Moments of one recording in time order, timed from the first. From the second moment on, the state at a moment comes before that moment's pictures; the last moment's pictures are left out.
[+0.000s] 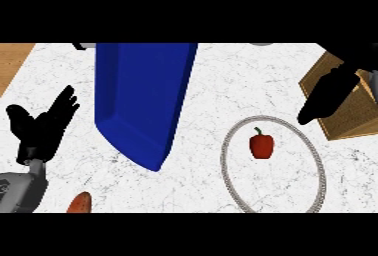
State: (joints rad) left arm -0.20 0.45 -0.07 -1.34 0.29 0.12 0.15; right arm -0.92 -0.65 0.29 -1.55 0.07 0.62 0.72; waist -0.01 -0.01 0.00
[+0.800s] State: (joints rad) left arm -0.19 0.44 -0.02 -1.37 0.26 0.09 0.18; right arm -0.51 -0.71 -0.01 -1.80 -0.08 0.72 0.59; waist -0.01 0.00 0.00
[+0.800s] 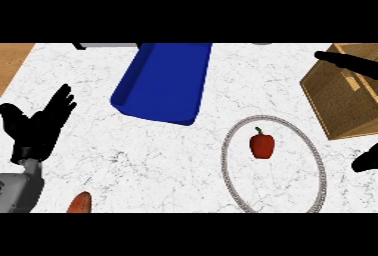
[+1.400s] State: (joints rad) left arm -0.20 0.40 0.00 -1.38 0.23 0.06 0.19; right arm -0.27 -0.51 0.07 -1.72 0.34 0.49 0.19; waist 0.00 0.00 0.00
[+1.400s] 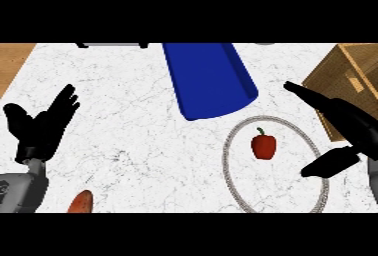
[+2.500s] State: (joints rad) left arm -0.22 0.34 0.08 -1.36 0.15 0.01 0.21; right arm -0.35 -0.33 0.13 -1.24 0.65 0.34 -0.06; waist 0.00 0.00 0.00
